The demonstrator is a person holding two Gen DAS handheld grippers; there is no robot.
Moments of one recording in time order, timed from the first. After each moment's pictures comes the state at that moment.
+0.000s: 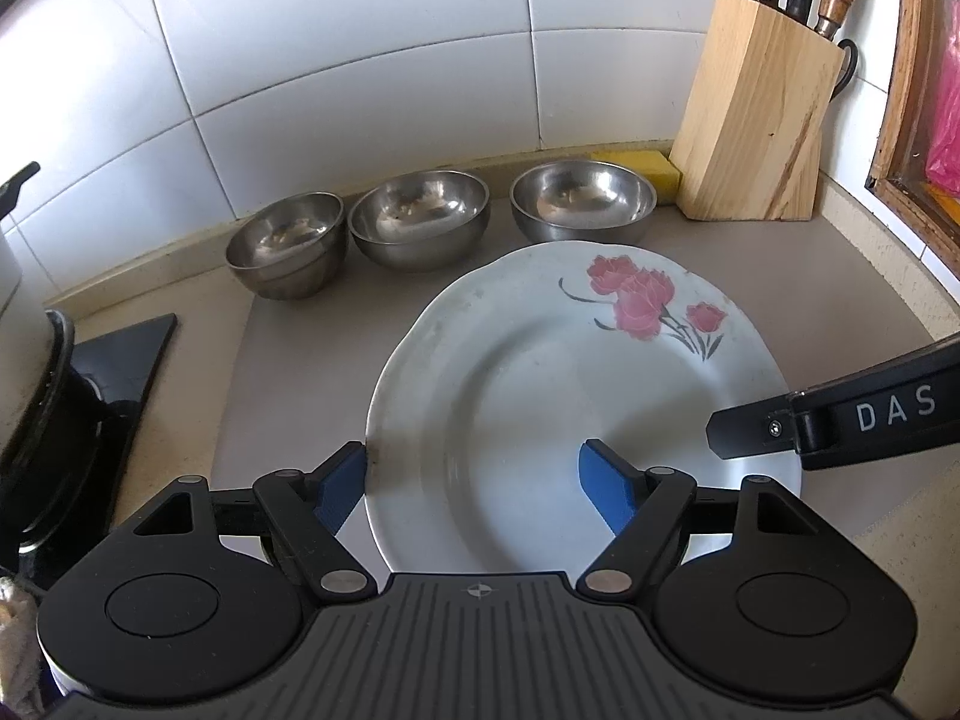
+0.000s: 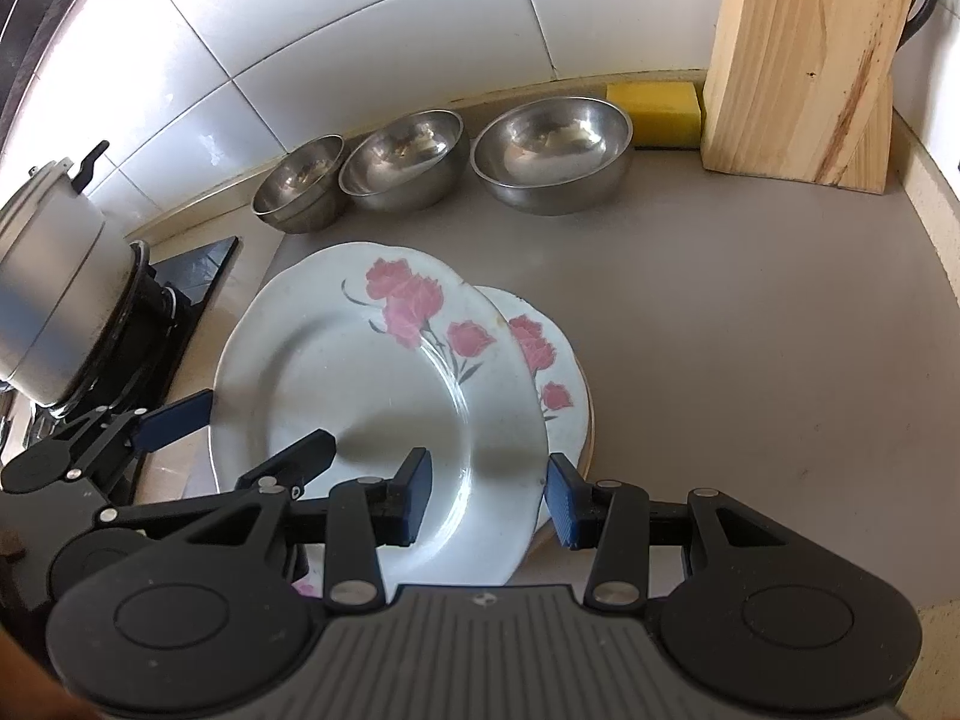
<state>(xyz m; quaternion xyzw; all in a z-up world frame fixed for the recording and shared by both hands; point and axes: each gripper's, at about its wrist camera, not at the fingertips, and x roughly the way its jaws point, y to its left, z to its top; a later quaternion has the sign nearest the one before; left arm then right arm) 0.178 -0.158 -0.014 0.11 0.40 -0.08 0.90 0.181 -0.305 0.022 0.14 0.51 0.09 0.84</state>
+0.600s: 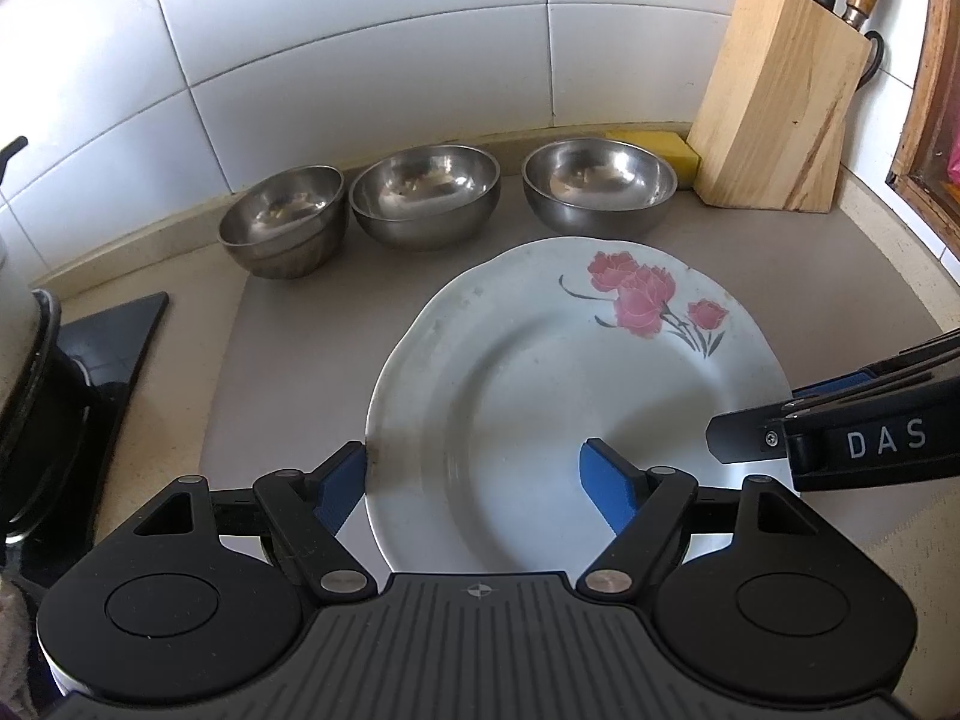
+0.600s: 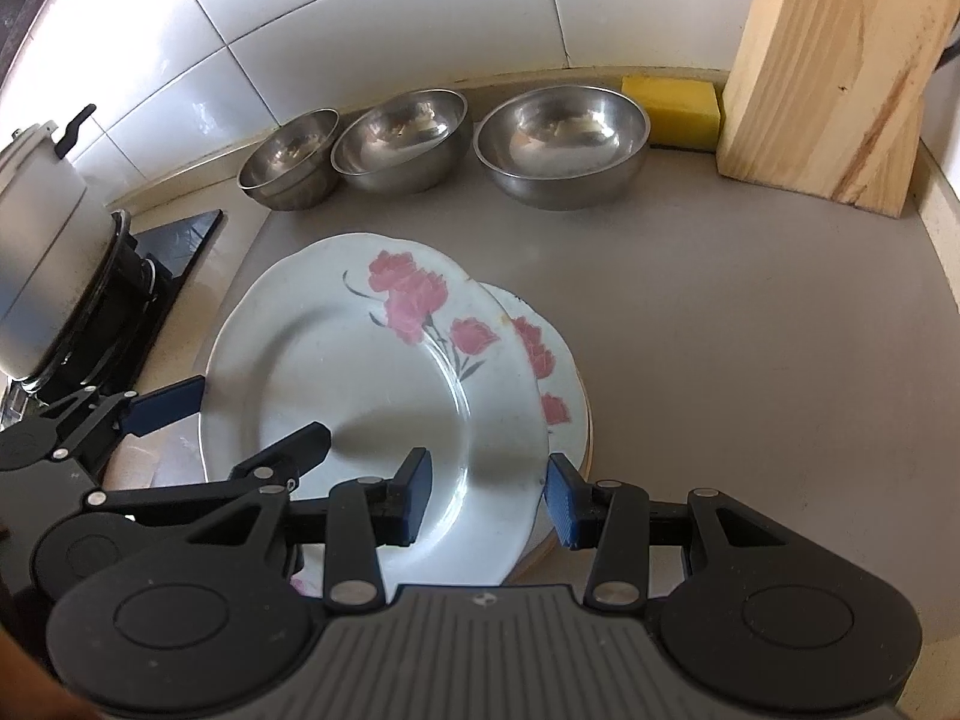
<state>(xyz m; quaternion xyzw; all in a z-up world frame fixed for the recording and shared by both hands) 0.194 -0.155 -0.023 0.10 0.42 -0.07 0.90 0.194 -0.295 0.015 0.10 0.53 0.09 0.84</state>
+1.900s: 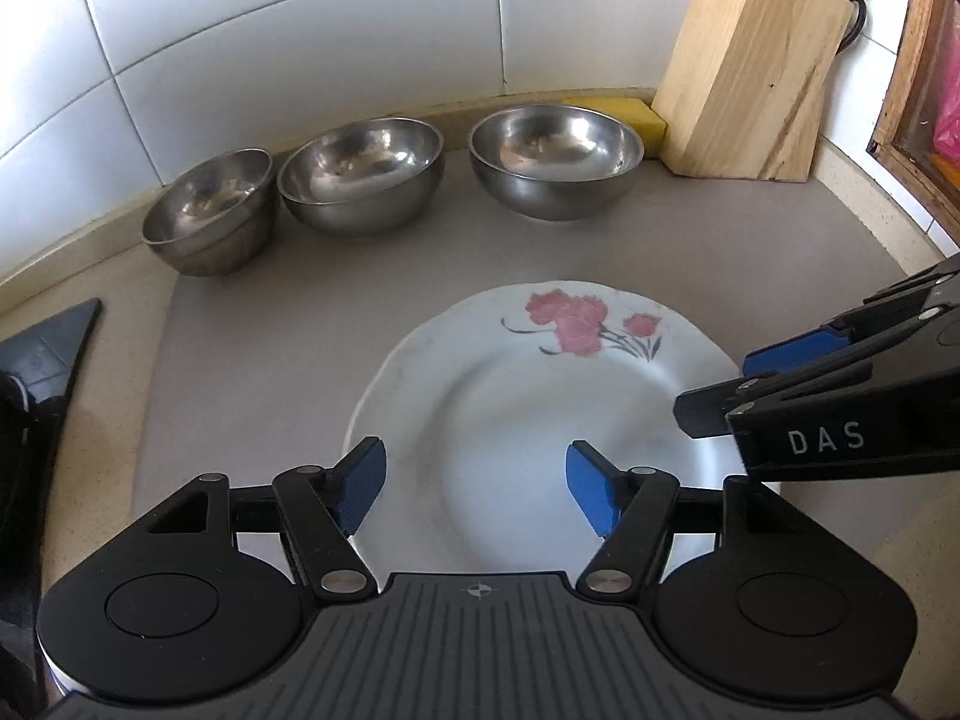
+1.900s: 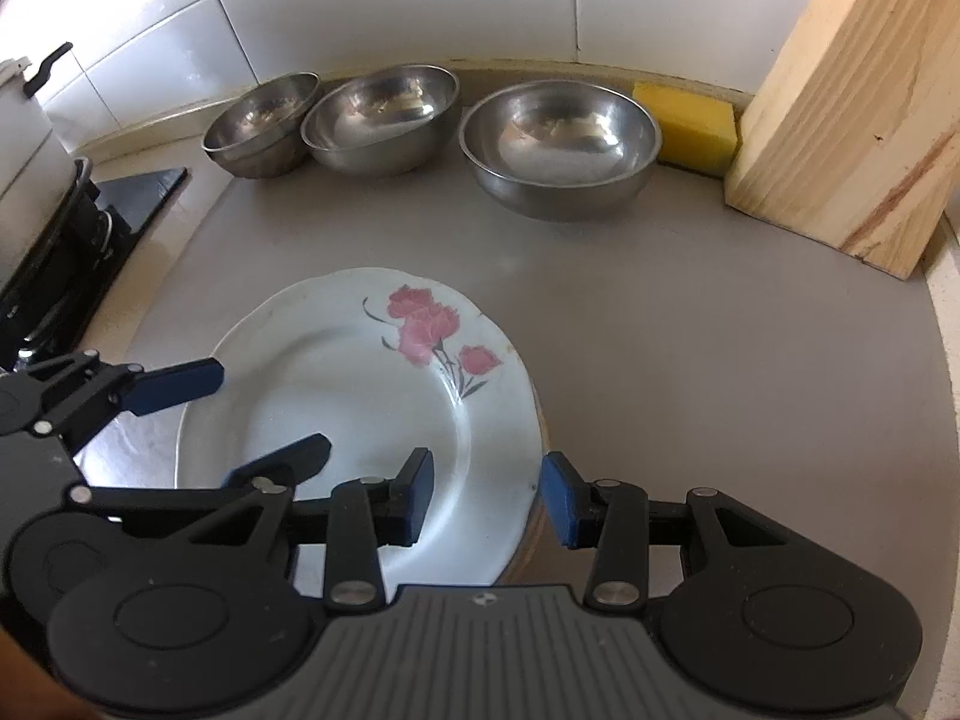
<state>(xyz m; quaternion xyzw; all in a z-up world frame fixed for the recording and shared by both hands) 0.219 -0.169 -0.041 0.11 0.45 -0.12 0.88 0.224 -0.284 0.007 0.03 0.56 0.07 0.83</state>
